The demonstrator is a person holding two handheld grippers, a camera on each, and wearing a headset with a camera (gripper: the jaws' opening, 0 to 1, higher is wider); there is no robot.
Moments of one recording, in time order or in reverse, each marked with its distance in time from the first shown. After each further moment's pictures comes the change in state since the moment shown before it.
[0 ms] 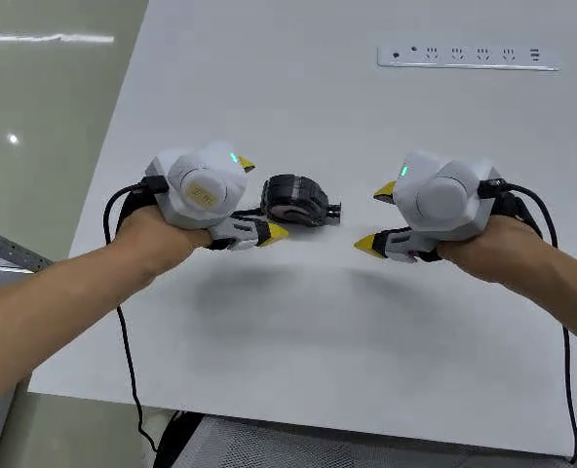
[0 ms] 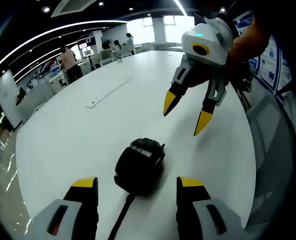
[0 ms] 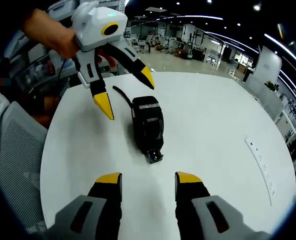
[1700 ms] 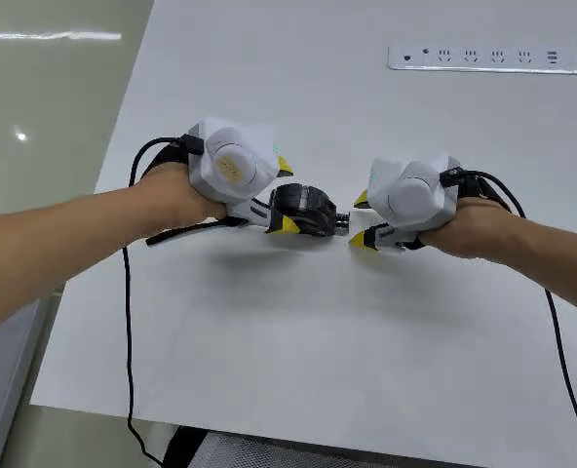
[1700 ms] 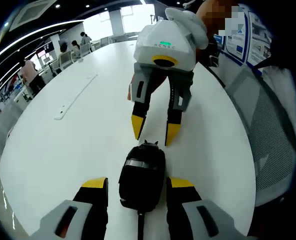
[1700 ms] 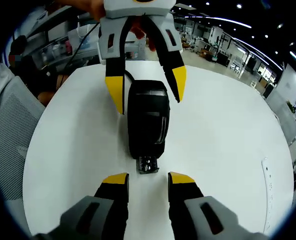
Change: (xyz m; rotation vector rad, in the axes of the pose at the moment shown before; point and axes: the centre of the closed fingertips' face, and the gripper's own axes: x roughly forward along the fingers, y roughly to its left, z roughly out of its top) left arm 0.034 -0.001 0.009 0.247 0.071 -0.251; right arm 0.053 -0.012 -0.003 -0.185 0.053 0.129
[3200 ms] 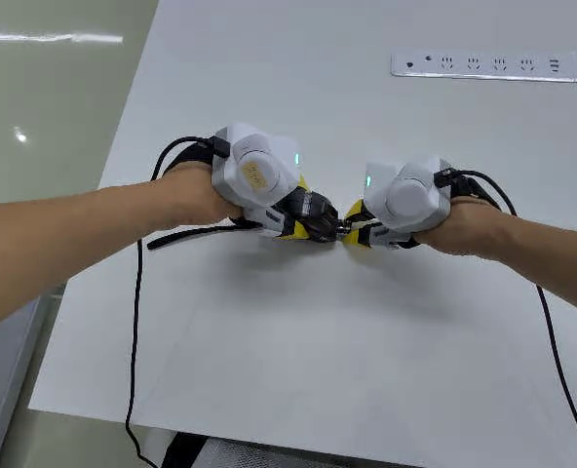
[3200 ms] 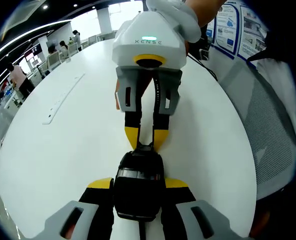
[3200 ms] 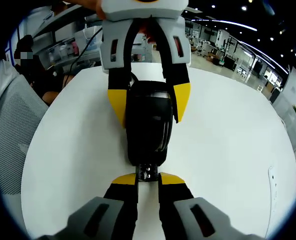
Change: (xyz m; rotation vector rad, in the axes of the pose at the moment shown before) left arm 0.015 -0.007 0.003 0.067 0.031 -0.067; right arm 0.013 0.000 0.005 -0.031 -0.035 0.060
